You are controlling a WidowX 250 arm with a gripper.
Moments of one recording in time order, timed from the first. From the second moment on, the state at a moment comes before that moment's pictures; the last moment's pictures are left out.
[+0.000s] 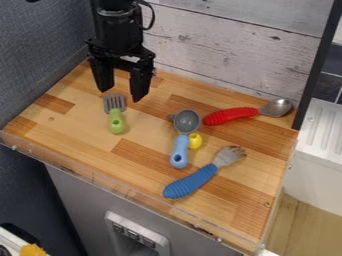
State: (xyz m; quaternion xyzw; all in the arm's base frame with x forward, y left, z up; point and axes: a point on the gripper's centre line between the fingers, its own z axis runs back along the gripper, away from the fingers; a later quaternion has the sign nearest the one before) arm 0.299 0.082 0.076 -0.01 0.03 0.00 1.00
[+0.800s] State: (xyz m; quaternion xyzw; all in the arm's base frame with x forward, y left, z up) arm 0.376 -0.026 0.062 0.01 0.01 0.37 0.93
